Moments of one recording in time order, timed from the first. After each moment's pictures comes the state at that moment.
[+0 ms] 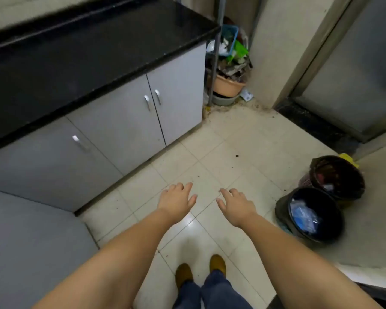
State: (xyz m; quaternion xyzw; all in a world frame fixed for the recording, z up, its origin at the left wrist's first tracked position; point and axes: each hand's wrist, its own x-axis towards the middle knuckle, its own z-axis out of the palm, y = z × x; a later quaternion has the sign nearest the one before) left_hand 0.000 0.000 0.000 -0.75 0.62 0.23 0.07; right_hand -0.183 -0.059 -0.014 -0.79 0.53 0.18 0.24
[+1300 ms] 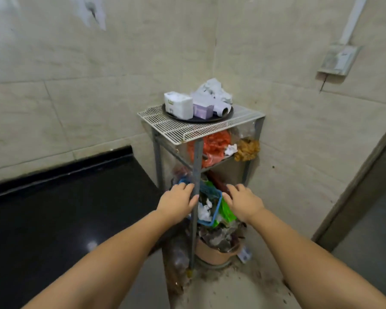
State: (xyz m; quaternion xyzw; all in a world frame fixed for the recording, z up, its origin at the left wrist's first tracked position) left_hand 0.125 -0.786 0.173 -0.76 0.63 0.01 -0.12; right_hand -0.059 -0.887 0.176 -0.87 0.49 0.00 0.09
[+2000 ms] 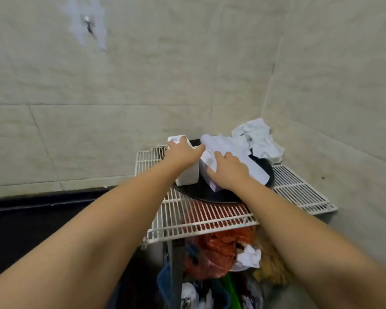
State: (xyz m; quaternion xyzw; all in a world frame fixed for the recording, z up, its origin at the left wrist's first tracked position) left_hand 0.283 -1.168 0.322 -0.91 0.26 0.09 -0.32; right_hand 0.170 -1.258 0.297 -0.95 0.30 -0.11 0.02
